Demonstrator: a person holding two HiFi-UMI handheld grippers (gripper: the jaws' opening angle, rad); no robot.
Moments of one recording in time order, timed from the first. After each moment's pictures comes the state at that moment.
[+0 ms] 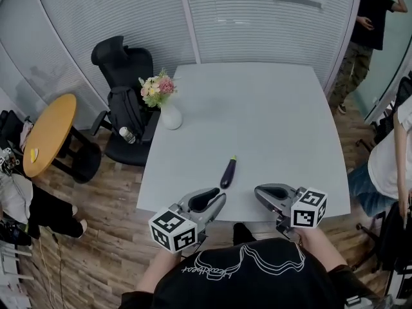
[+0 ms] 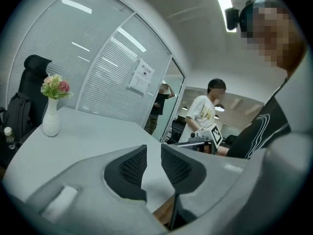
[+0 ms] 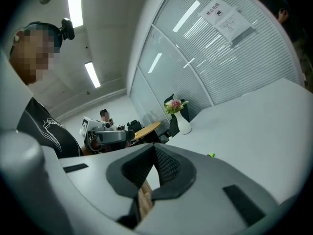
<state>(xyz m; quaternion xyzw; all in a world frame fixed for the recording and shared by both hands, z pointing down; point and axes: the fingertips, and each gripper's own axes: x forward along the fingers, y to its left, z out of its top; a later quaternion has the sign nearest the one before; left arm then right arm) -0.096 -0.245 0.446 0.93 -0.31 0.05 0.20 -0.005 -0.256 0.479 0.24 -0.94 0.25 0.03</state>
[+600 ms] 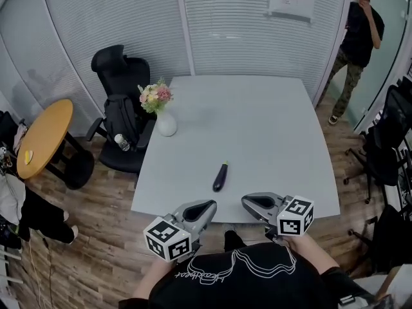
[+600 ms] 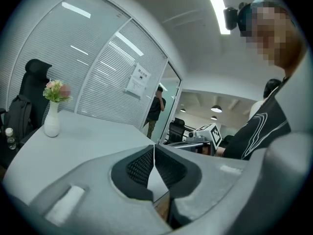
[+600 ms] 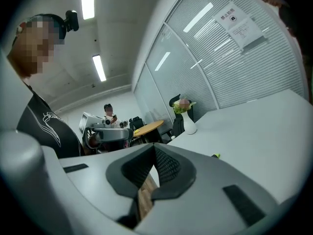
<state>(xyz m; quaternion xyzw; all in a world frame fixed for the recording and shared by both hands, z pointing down) -0.098 -0.195 0.435 0.93 -0.31 0.04 0.18 -0.023 -0.209 0.467 0.23 -0.95 0.21 0.05</state>
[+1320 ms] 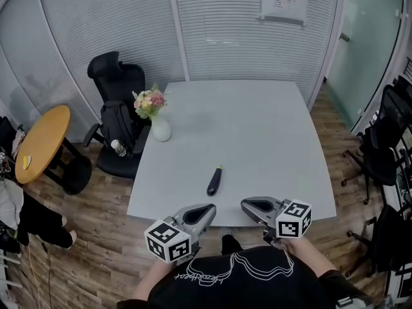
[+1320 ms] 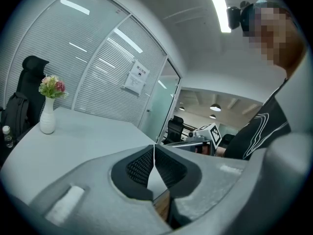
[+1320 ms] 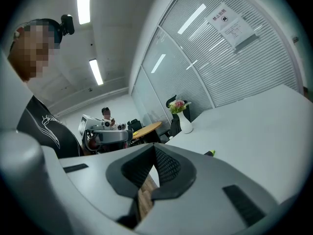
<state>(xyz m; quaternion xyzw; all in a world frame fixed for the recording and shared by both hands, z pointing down) -0.076 -0.195 0.443 0.93 -0.30 0.05 0.19 0.001 -0.208 0.474 0.25 -0.94 0.23 0.03</state>
